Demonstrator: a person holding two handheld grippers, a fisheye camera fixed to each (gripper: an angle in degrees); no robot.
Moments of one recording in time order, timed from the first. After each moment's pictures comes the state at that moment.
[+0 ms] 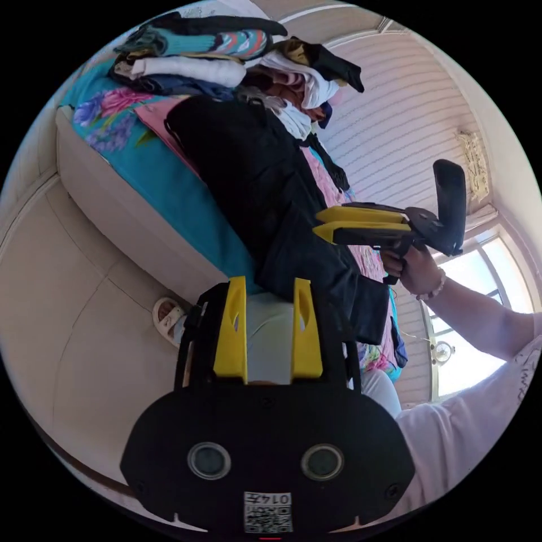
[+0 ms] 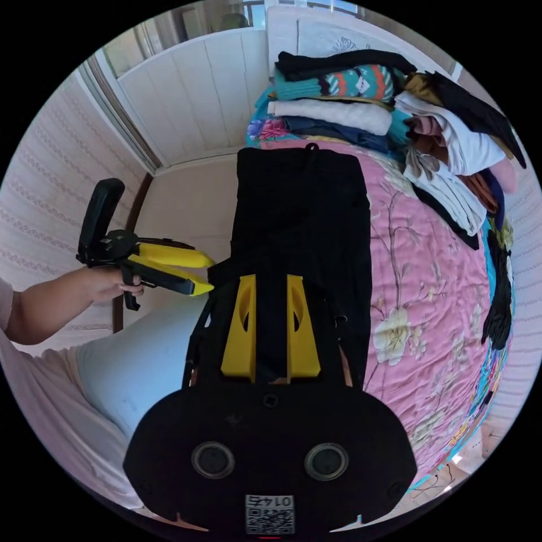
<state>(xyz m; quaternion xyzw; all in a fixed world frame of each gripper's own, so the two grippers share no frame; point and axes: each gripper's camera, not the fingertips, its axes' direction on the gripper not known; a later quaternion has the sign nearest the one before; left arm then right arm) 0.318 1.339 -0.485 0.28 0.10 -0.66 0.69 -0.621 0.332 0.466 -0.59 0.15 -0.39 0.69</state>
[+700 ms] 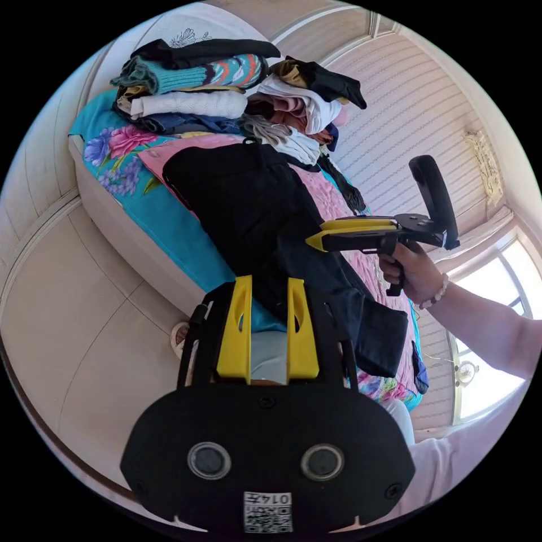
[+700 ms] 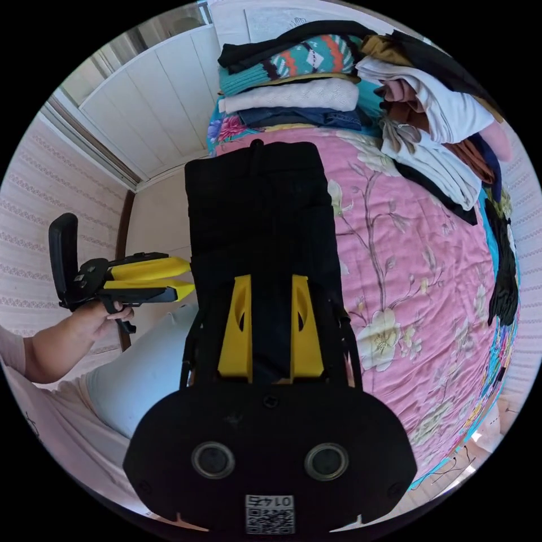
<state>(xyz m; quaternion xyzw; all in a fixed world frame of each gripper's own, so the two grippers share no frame) 0.323 1.388 -0.545 0.30 -0.02 -0.69 0.66 -0.709 0.197 0.544 -0.59 0.18 -0.33 0.71</state>
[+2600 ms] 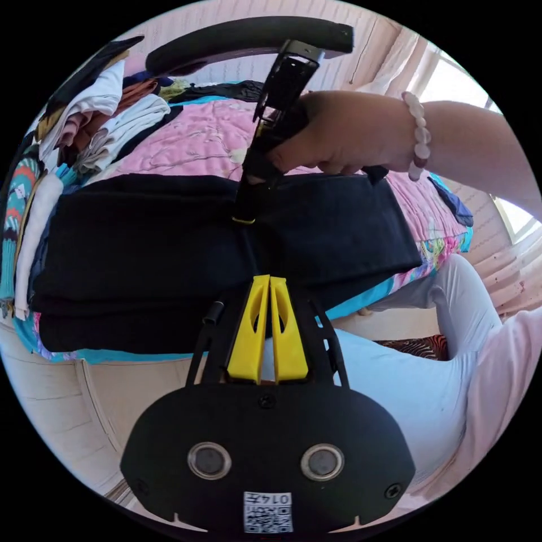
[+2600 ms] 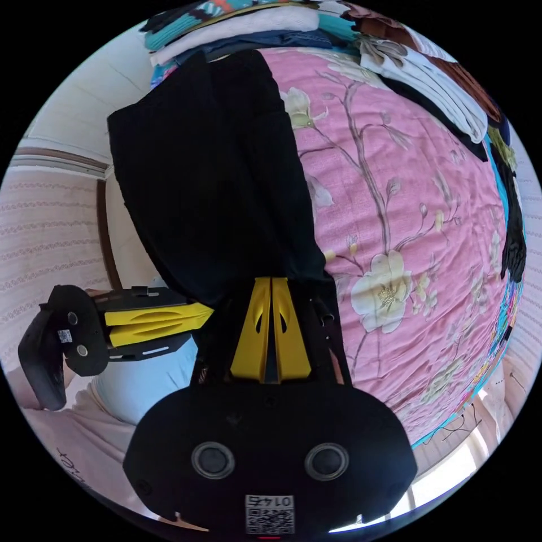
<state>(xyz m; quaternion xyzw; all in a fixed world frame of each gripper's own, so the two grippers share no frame) 0.331 1.056 -0.510 0.10 -0.02 -0.41 0.91 -0.654 0.151 0.584 -0.68 0.28 -0.24 0.63</state>
